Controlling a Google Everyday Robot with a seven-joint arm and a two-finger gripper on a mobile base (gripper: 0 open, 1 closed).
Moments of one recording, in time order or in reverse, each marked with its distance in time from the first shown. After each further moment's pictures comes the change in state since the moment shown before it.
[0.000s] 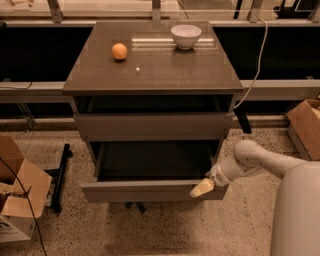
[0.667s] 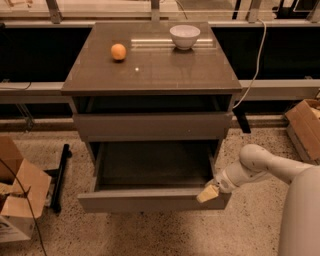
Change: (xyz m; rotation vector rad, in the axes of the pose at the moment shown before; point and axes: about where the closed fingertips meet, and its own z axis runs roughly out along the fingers) arm 0.029 0.018 -0.005 -0.054 0.030 0.040
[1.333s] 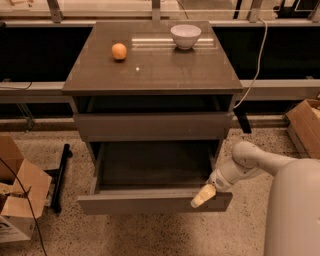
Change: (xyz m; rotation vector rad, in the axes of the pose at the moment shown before) arm -0.003 0.002 0.012 -0.037 0.064 -0.020
